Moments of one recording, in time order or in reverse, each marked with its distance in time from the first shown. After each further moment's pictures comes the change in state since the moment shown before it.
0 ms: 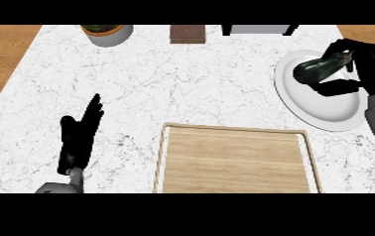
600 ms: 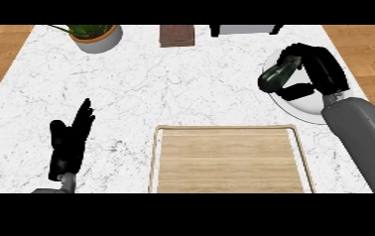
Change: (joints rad) left arm 0.036 0.037 0.010 -0.005 0.037 0.031 -0.007; right arm -0.081 0.096 0.199 0.055 -0.004 -0.051 -0.113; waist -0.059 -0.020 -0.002
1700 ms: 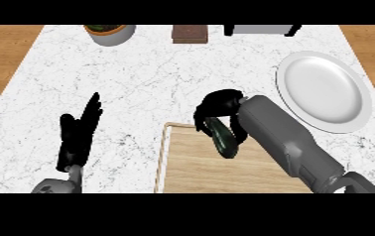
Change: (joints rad) left arm -0.061 -0.001 -0.025 0.051 0.008 -0.021 -0.027; right arm -0.301 0.350 0.519 0.418 0.203 0.665 -0.496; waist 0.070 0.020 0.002
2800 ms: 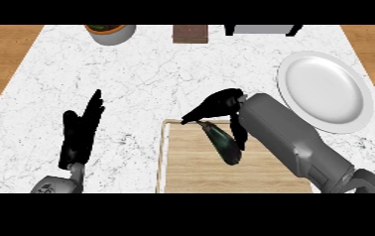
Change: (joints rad) left arm -0.021 0.032 -0.057 -0.025 0.022 0.054 0.031; right arm -0.008 -0.057 0.059 -0.135 -0.133 0.209 0.170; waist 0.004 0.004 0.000
